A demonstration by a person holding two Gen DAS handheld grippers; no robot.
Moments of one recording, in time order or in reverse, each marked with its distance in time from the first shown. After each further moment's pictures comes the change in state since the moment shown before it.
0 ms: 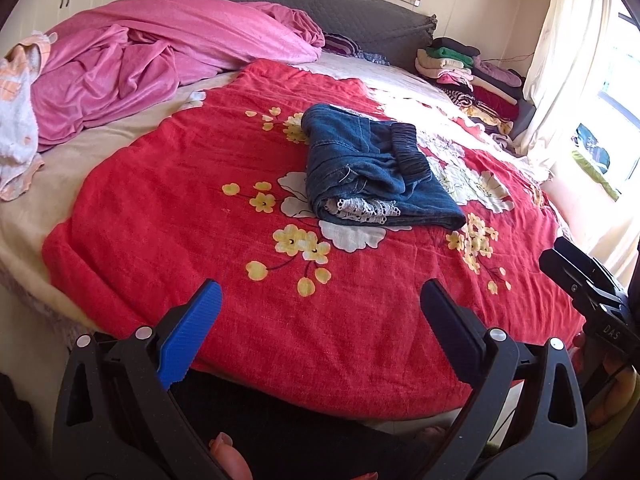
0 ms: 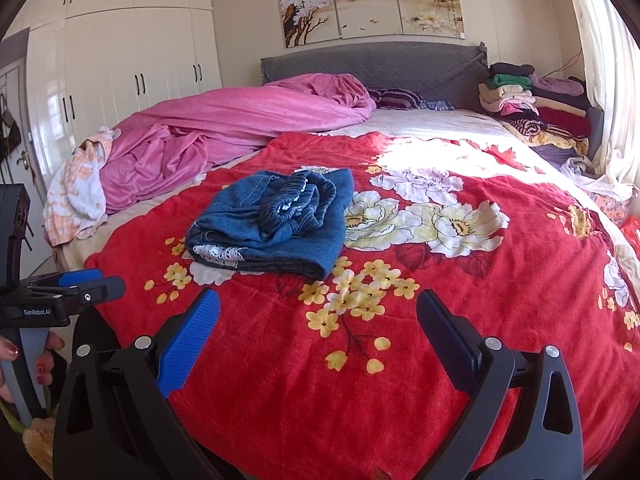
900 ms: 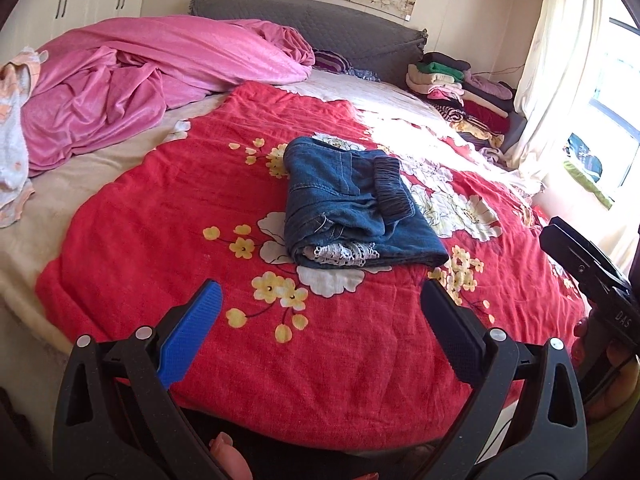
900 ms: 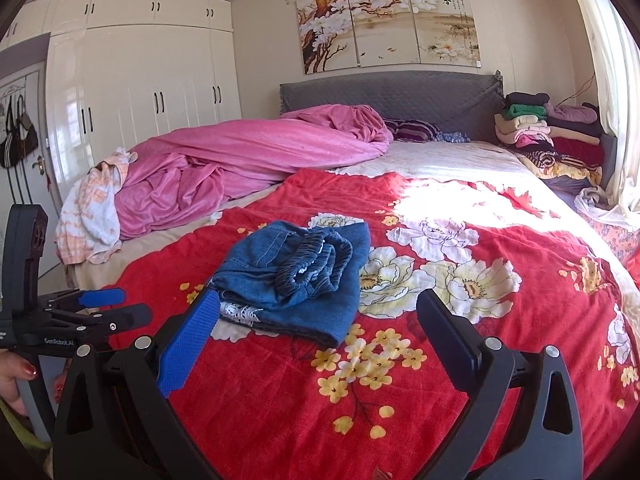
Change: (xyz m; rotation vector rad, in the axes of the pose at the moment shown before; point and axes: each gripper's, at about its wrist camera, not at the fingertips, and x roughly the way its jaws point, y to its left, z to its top) left arm -0.002 -0.013 0.028 0.010 -0.061 -0.026; right arm -0.007 0.006 0.046 -0.039 -0.105 0.057
